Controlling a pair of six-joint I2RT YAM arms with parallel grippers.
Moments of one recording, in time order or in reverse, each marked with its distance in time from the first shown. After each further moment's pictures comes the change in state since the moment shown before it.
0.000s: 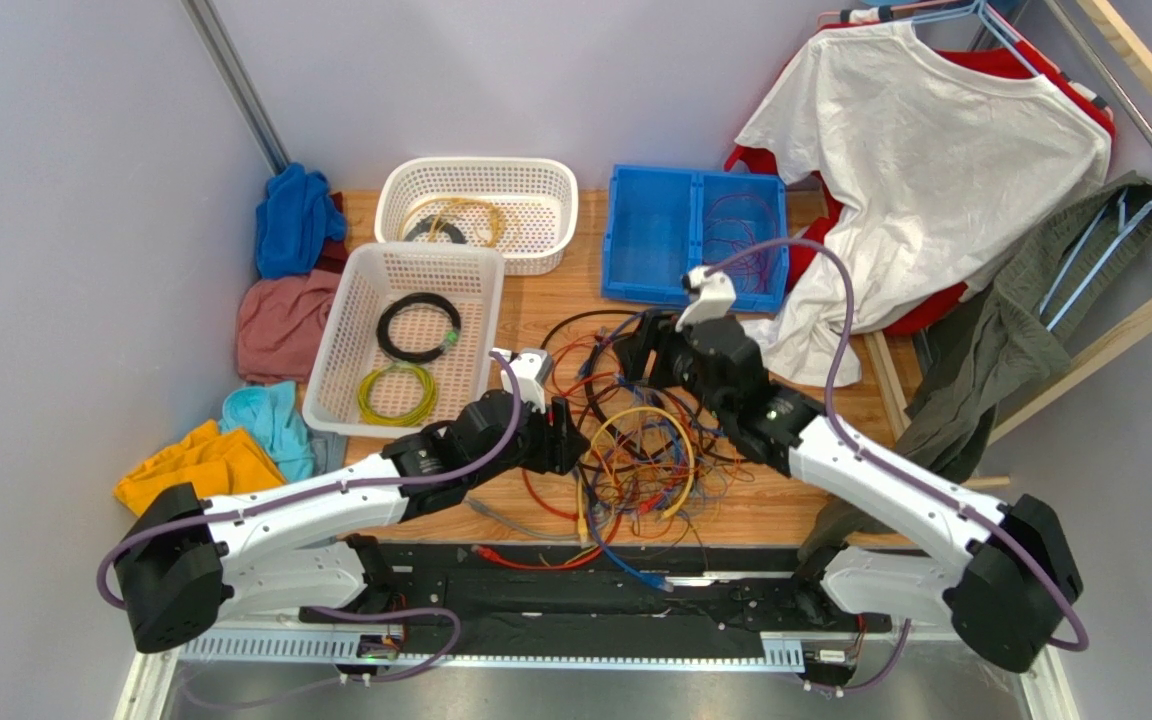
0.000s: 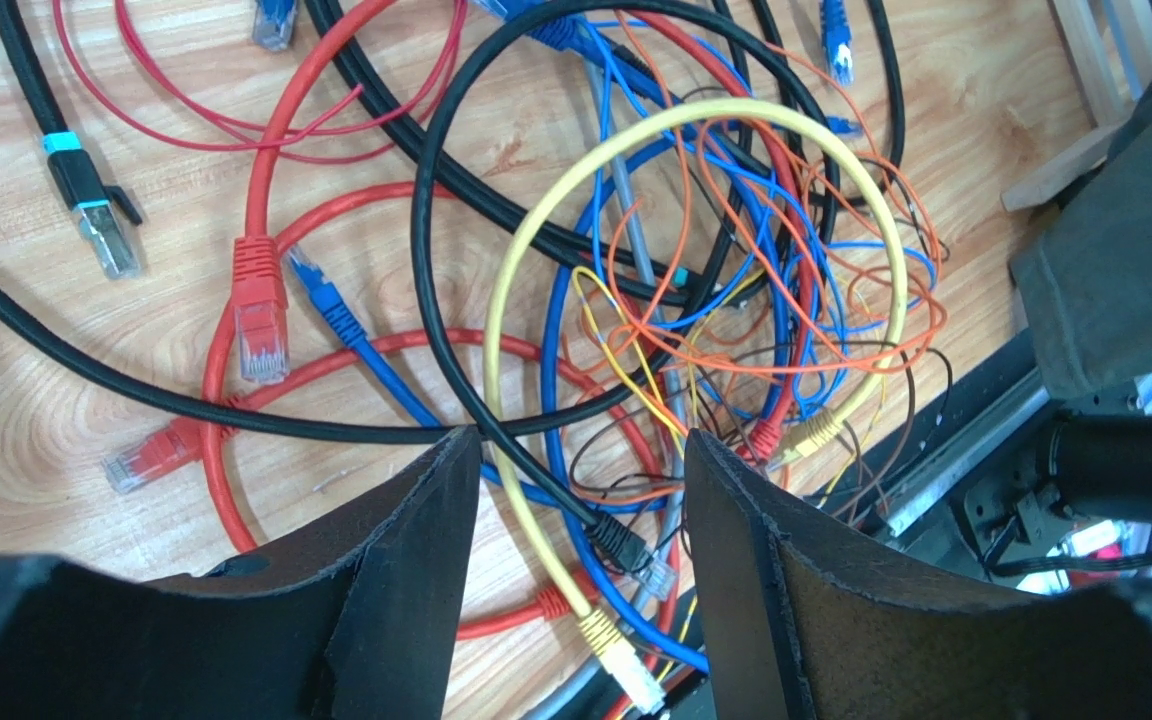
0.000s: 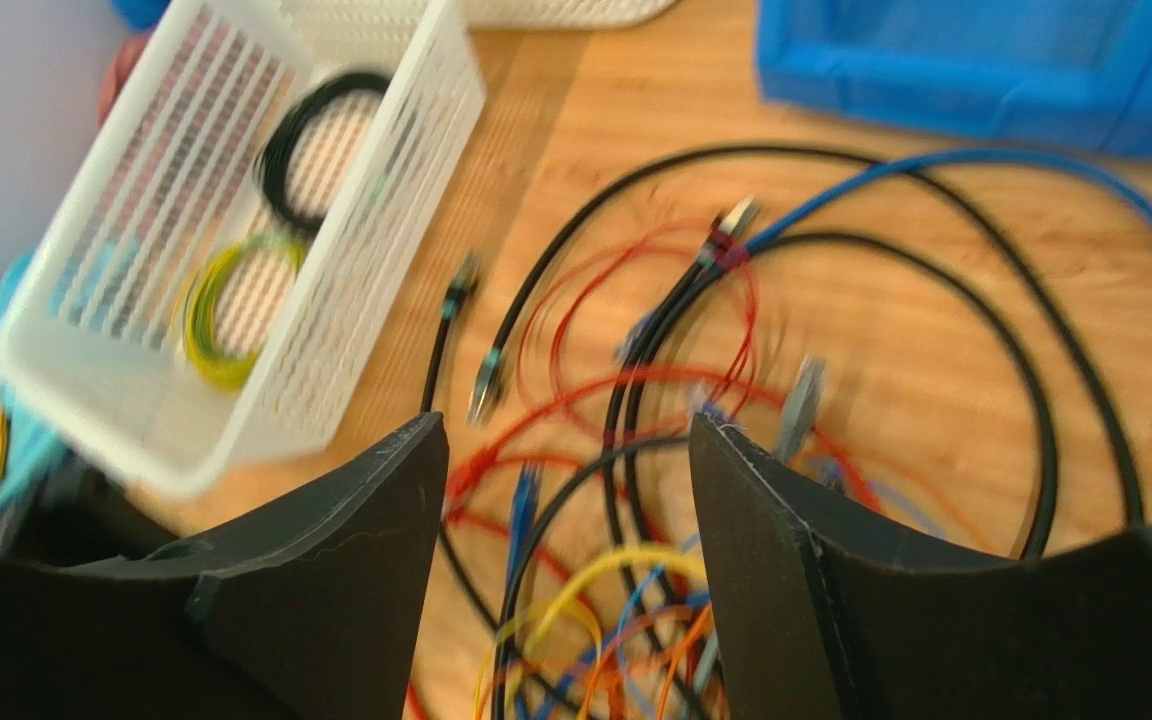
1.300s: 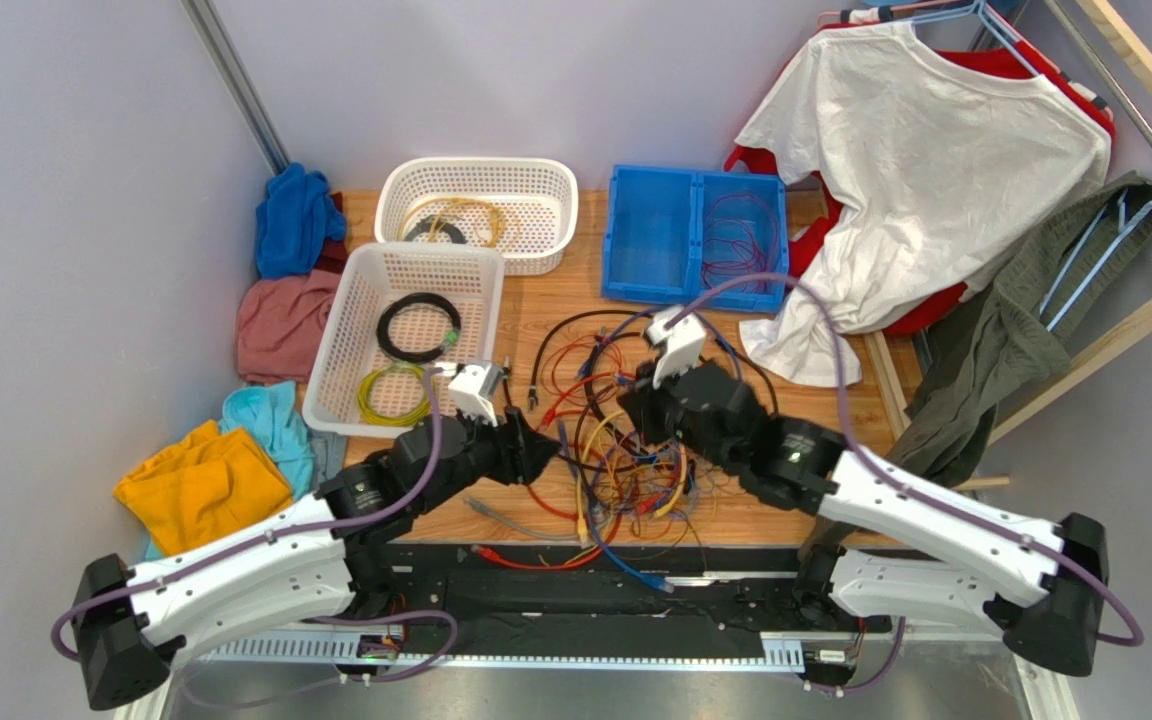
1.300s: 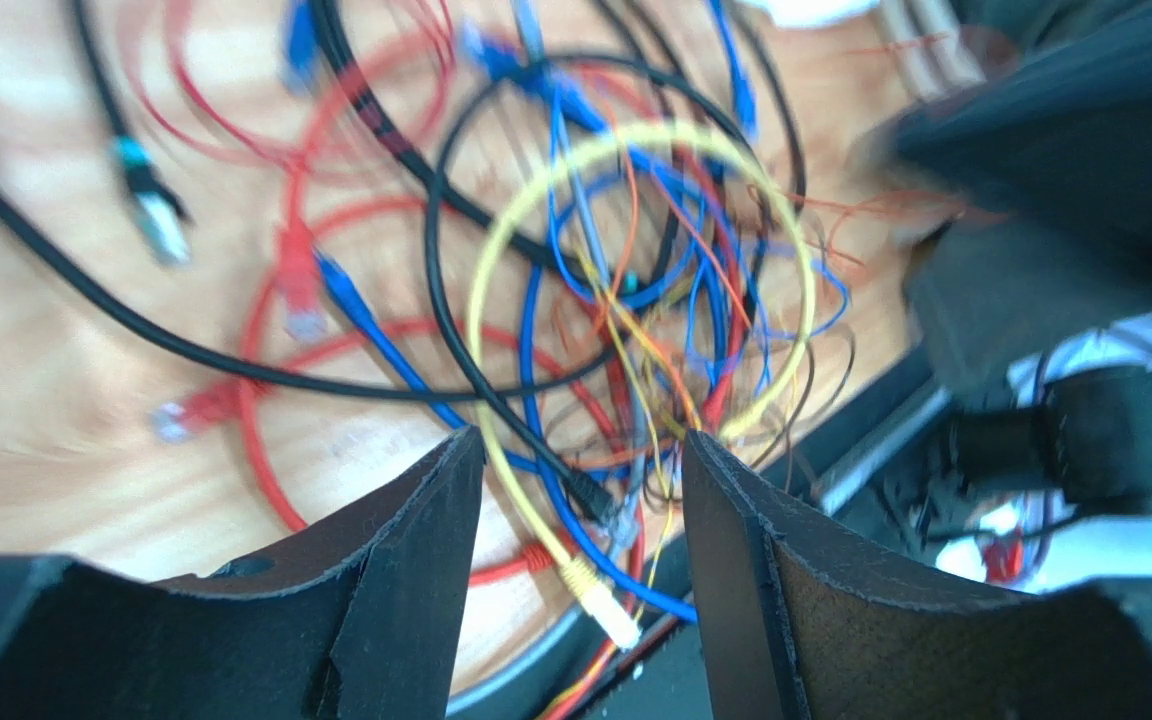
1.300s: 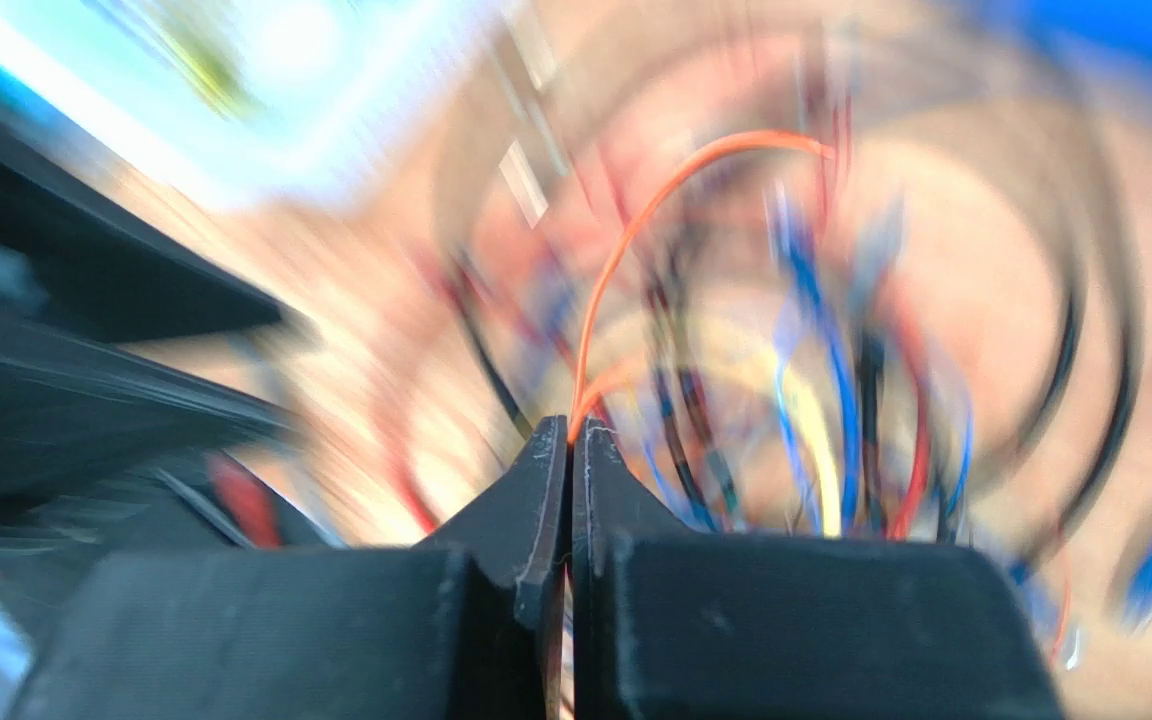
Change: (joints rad) left arm 0.000 -0.330 -0.122 -0.051 -0.005 -0.014; right arm 0.315 -0.143 -0.029 -0.304 0.099 -0.125
